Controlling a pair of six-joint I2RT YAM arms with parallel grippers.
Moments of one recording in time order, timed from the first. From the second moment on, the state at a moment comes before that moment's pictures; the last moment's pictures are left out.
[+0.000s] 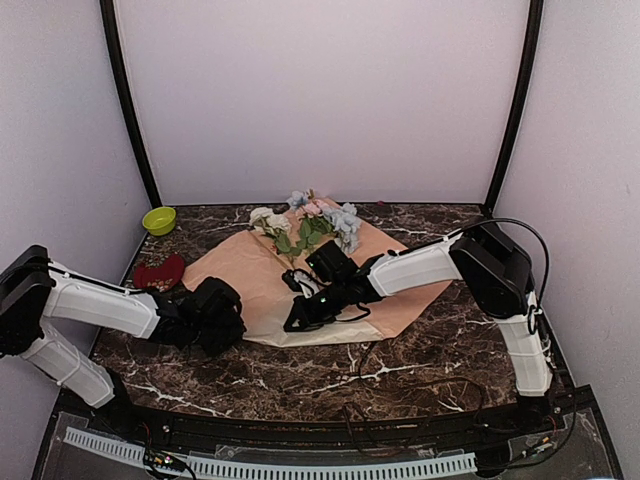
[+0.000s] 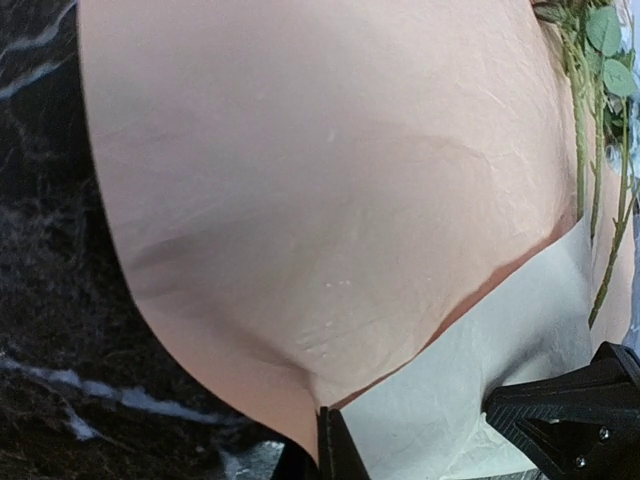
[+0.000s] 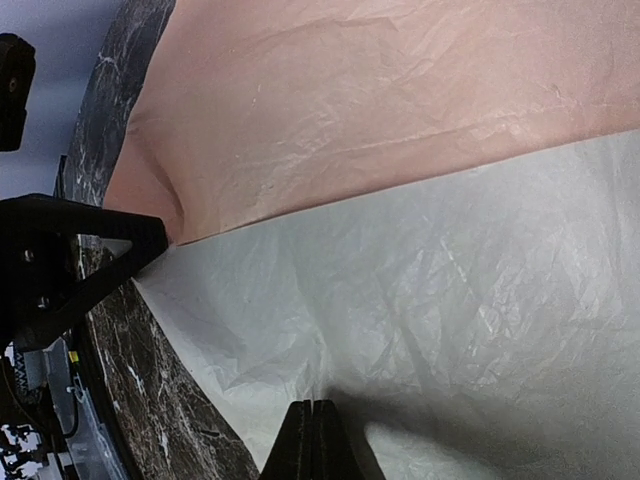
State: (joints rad) left arm -0.83 1.43 0.53 -0.09 -0.26 -1.37; right arm 0.94 2.23 1.47 -0.13 -0.51 0.50
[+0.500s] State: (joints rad) left arm -0.90 1.51 0.79 -0.25 -0.32 -0.98; right arm 0.93 2.23 1.46 -0.10 -0.54 0.53
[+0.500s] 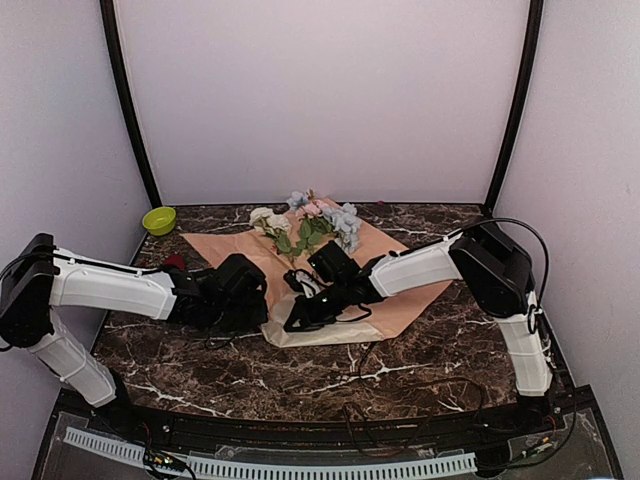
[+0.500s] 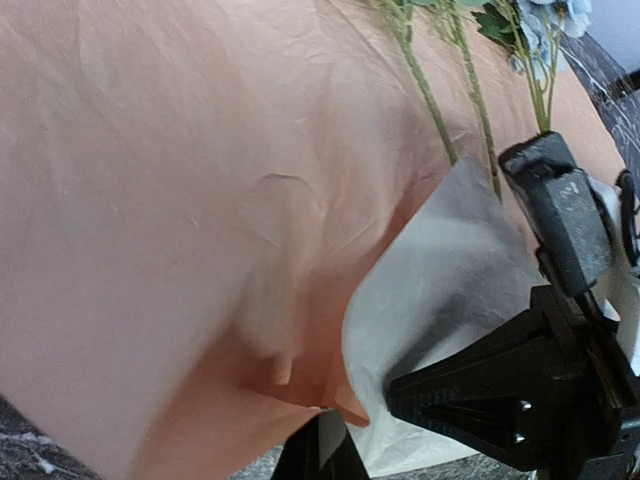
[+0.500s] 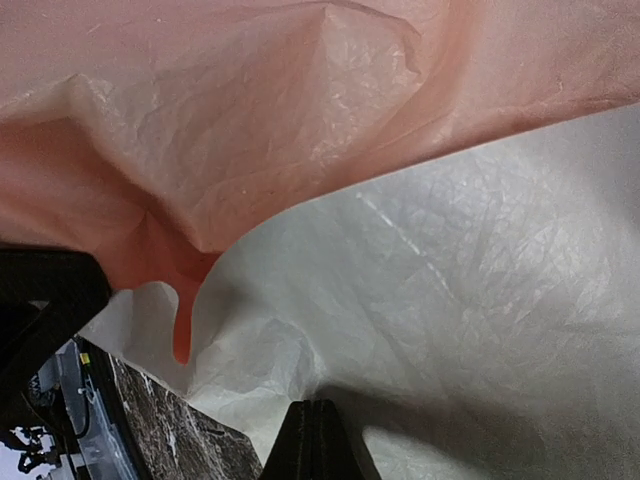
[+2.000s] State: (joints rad) left arm -1.00 1.86 1.18 -0.30 -0.30 -0.45; right arm 0.80 1.98 1.10 0.11 -0.57 0.73
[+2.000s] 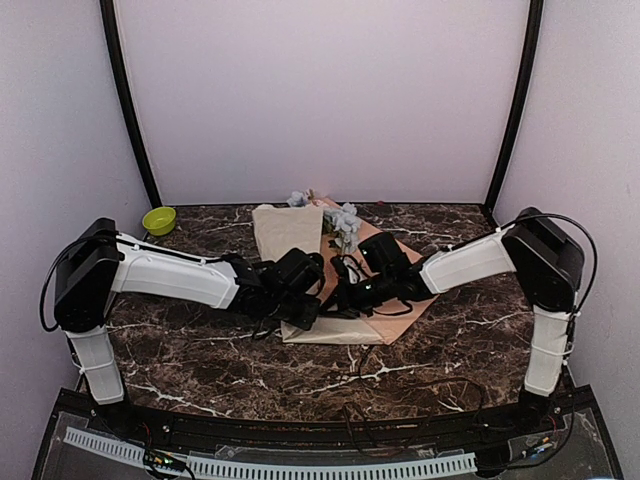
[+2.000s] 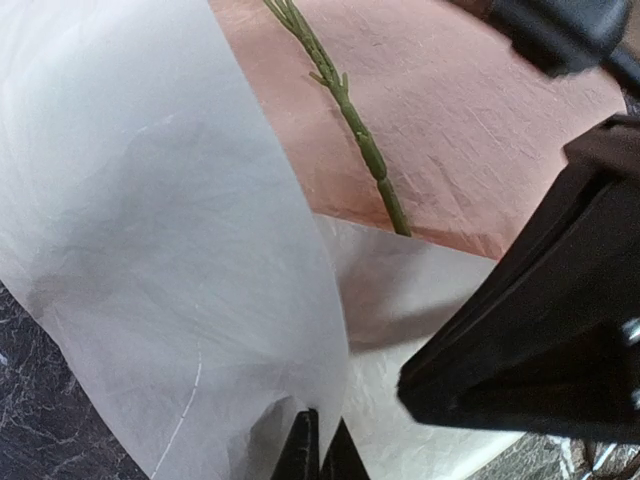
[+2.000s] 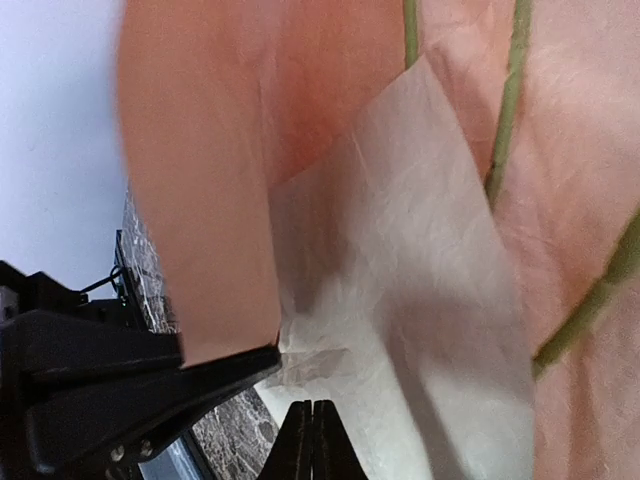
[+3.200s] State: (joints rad) left arm -1.00 2.03 1.36 -0.29 -0.09 -0.34; right arm 0.72 1.96 0.97 0.15 -0.57 0.69
